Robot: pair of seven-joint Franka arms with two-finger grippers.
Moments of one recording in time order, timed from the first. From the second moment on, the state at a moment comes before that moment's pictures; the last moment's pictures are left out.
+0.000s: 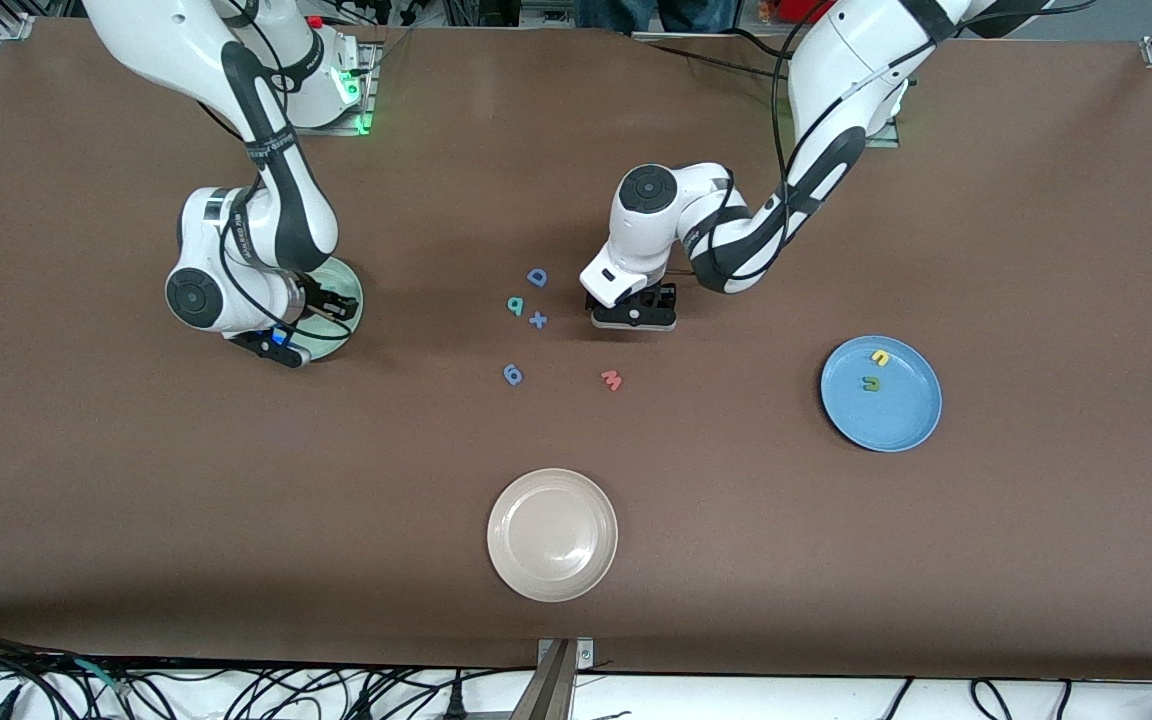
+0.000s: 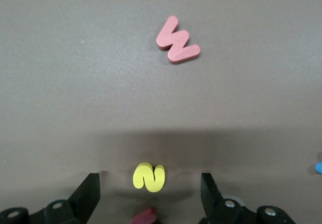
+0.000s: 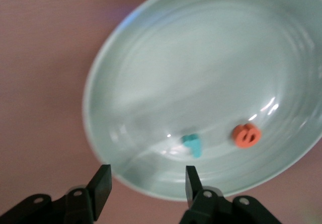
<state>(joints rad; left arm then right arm) -0.26 0.68 -0.52 -1.94 0.61 2.53 -1.15 0.54 0.39 -0.33 -2.14 0.33 2.10 0.42</state>
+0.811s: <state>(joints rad) -0.26 0.68 -0.52 -1.93 0.61 2.53 -1.15 0.67 0.42 -0.14 -2.04 0.34 2.26 1.08</state>
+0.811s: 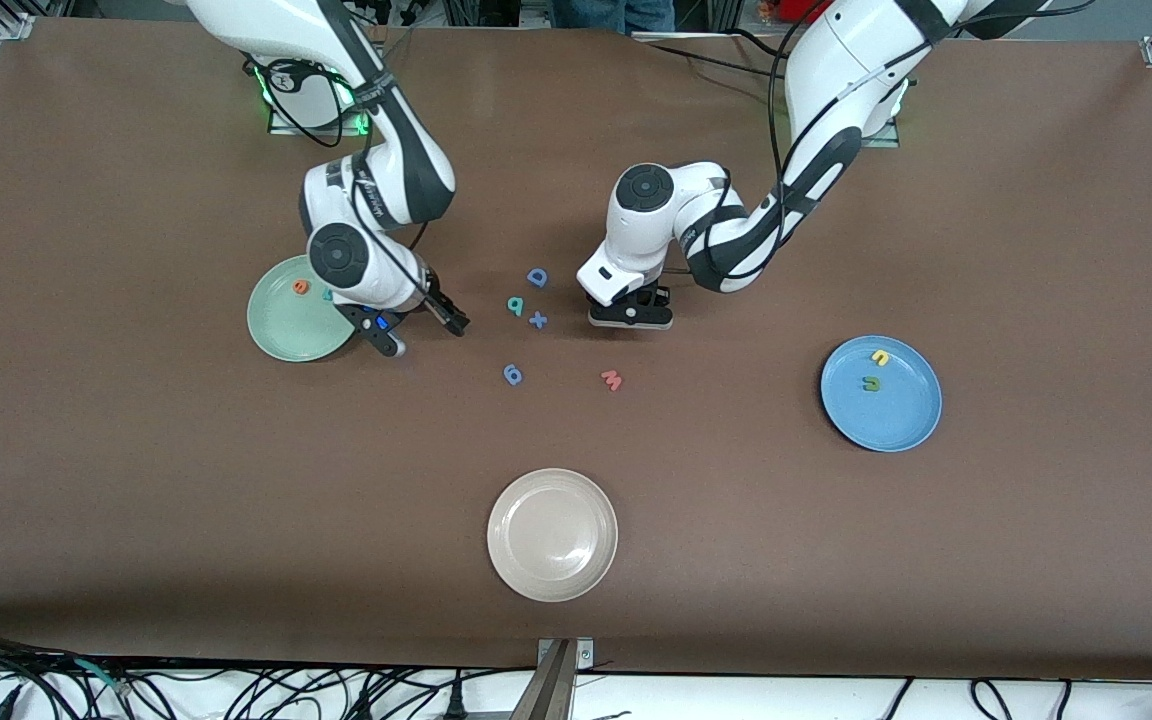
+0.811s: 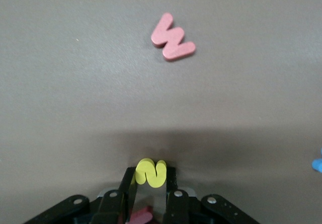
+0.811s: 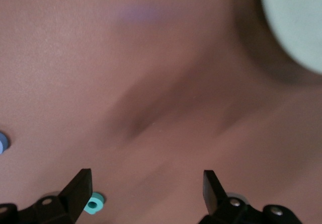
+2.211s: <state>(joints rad) 0.25 0.65 -0.47 -1.71 0.34 1.90 -0.40 0.79 0.60 -0.11 -1.90 0.43 2.38 1.34</state>
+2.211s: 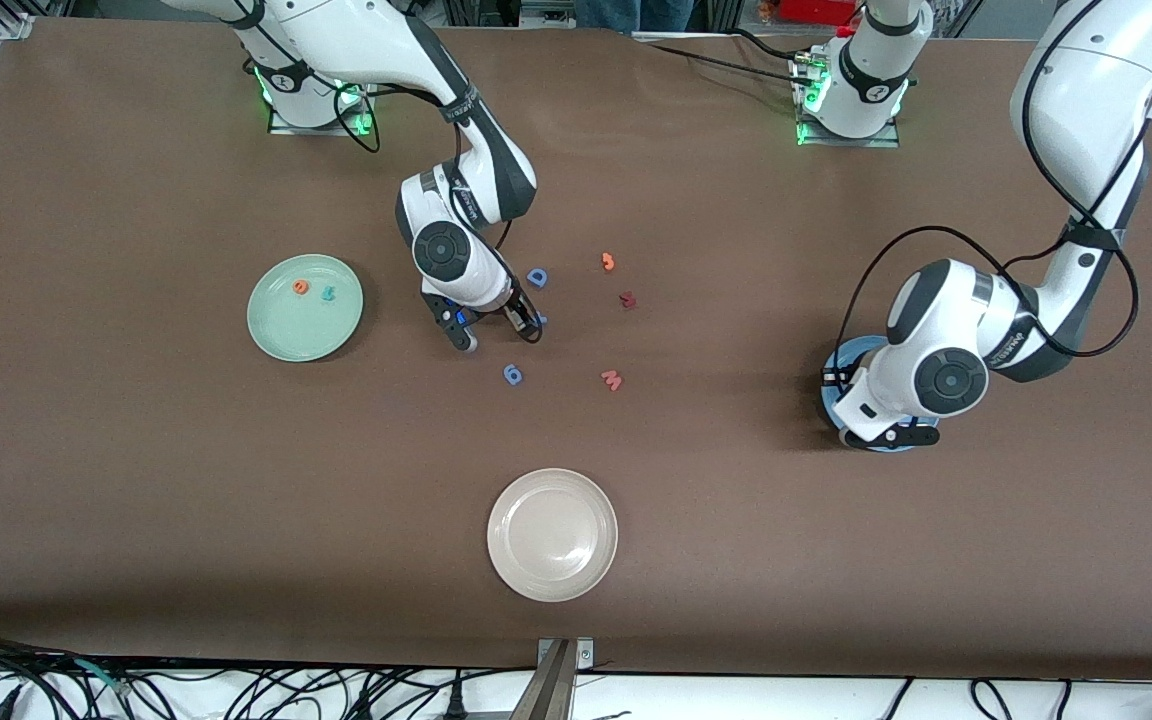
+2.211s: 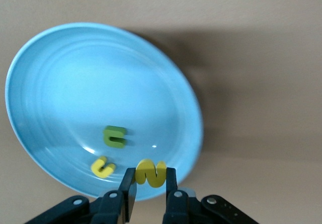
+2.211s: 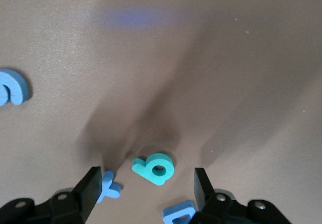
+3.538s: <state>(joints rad) 0.36 0.52 -0.42 -1.65 0.42 1.70 -0.01 0.79 0.60 -0.11 -1.90 0.43 2.37 1.34</state>
